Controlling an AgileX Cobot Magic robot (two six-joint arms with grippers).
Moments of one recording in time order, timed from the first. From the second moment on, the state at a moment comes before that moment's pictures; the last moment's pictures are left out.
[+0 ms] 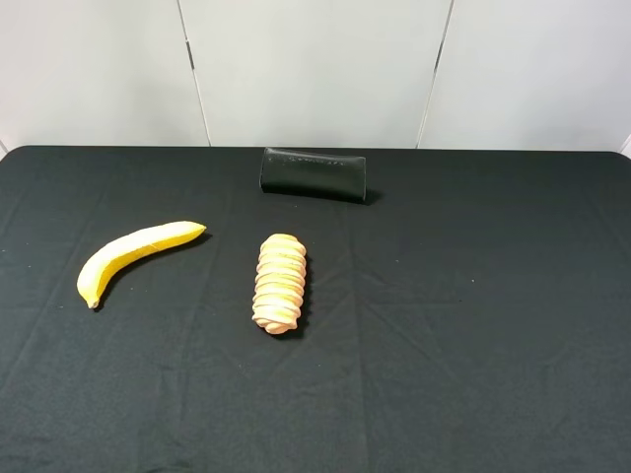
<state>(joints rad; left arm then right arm) -0.22 0.18 -0.82 -0.03 1.16 -0.02 0.16 -0.01 -0.49 -0.07 1.03 0.04</state>
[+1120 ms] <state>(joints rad) -0.01 0.00 -0.49 -0.05 1.07 0.11 0.16 -0.01 -0.49 -0.07 1.03 0.04</state>
